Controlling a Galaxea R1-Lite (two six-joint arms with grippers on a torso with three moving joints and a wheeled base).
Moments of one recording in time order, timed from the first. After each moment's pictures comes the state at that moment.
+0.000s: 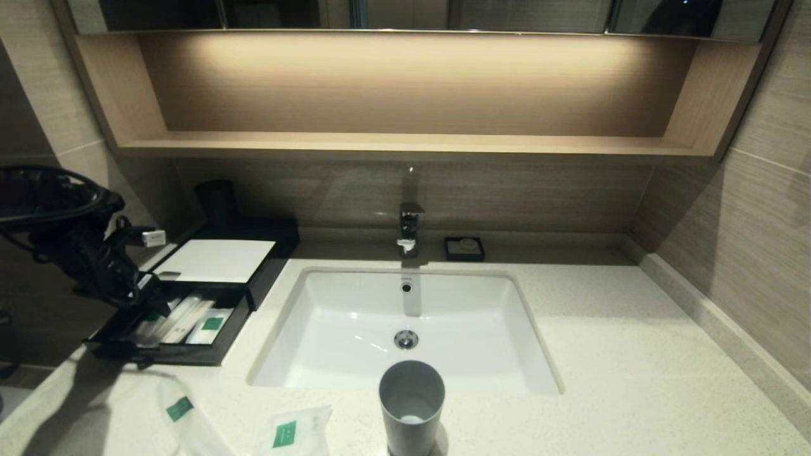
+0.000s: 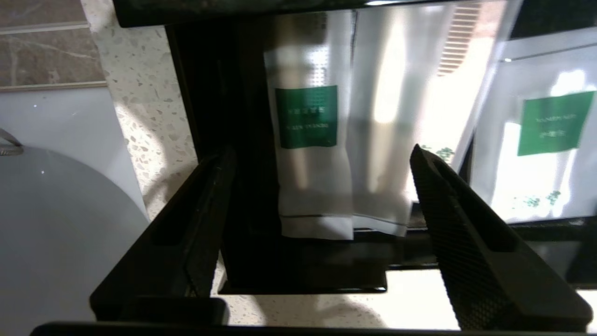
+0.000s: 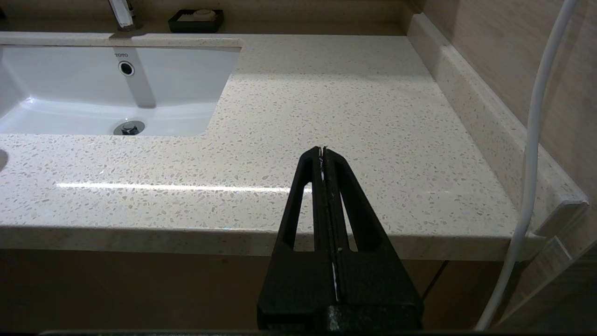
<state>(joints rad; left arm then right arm) 0.34 2.26 -1.92 0.92 -0.12 0.47 0.00 0.00 0.00 0.00 0.00 0.00</state>
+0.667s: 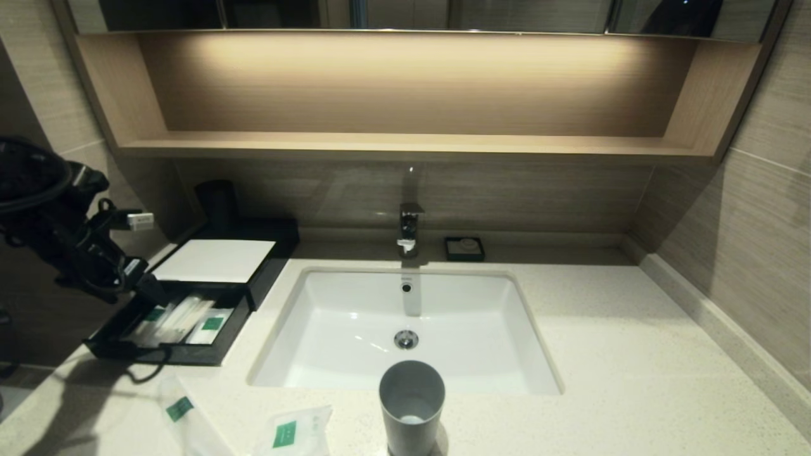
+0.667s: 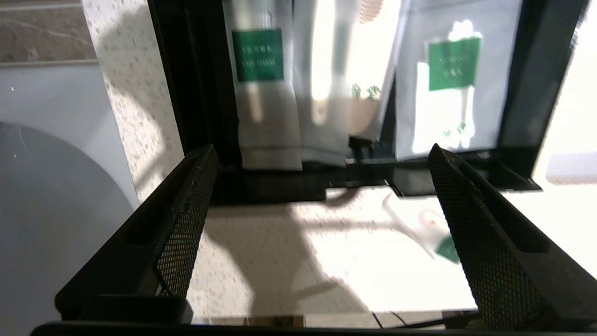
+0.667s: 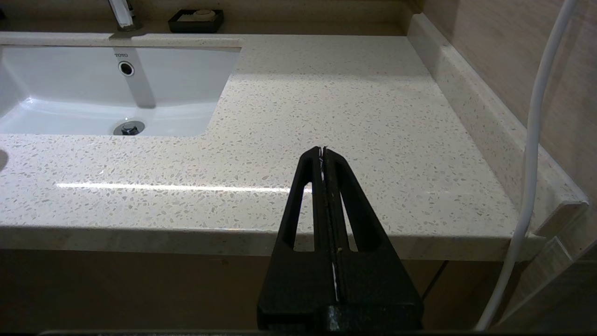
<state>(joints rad) 0.33 2.14 -1.91 1.04 -0.16 0.43 0.00 0.00 0.00 0.00 0.00 0.00</state>
